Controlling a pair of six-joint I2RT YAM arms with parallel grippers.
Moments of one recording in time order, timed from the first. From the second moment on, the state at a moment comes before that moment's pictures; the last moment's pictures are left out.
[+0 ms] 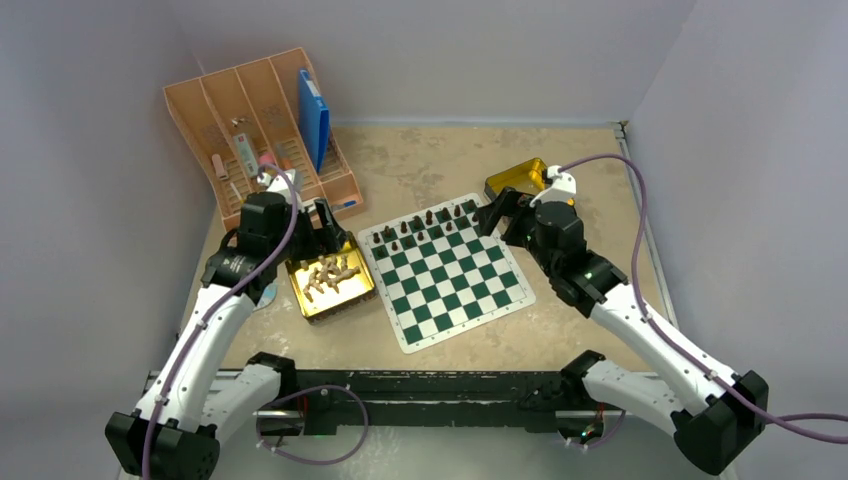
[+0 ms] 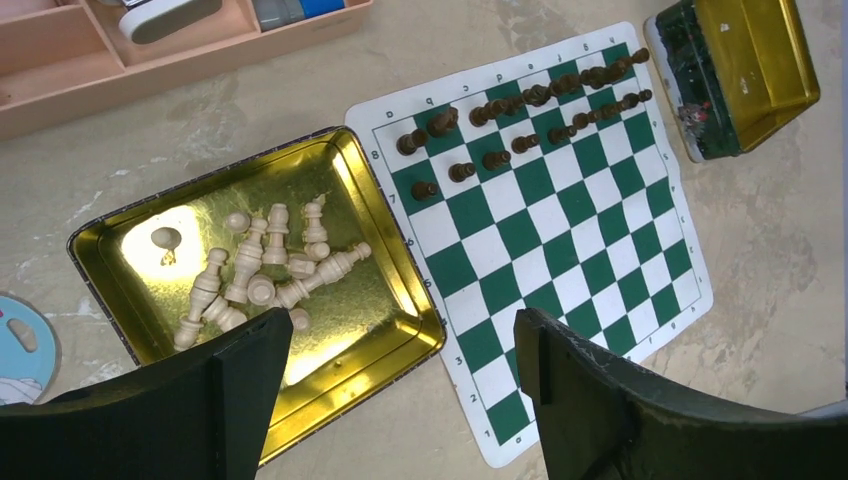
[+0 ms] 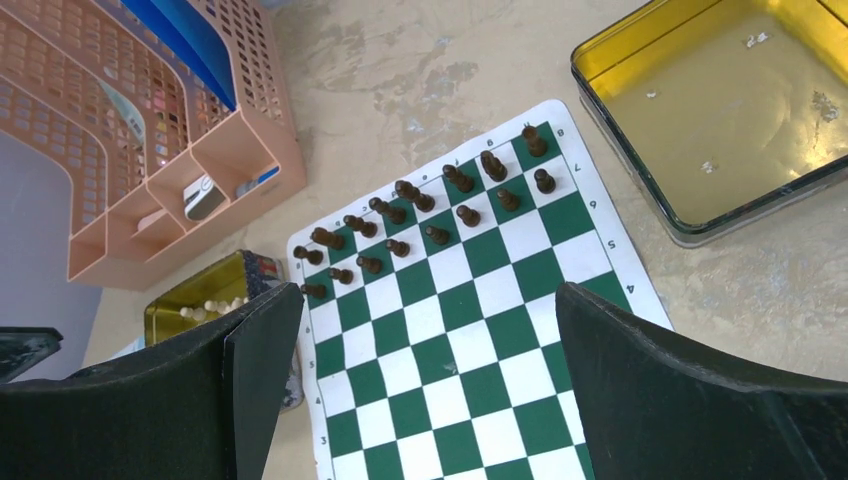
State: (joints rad) left arm -0.23 0.90 0.91 -0.63 0.11 -0.45; right arm 0.59 0.96 0.82 -0.21 0.27 0.62
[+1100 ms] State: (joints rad) left arm -0.16 1.22 0.86 -0.65 -0.14 -0.75; right arm 0.59 0.81 0.82 -0.23 0.25 0.54
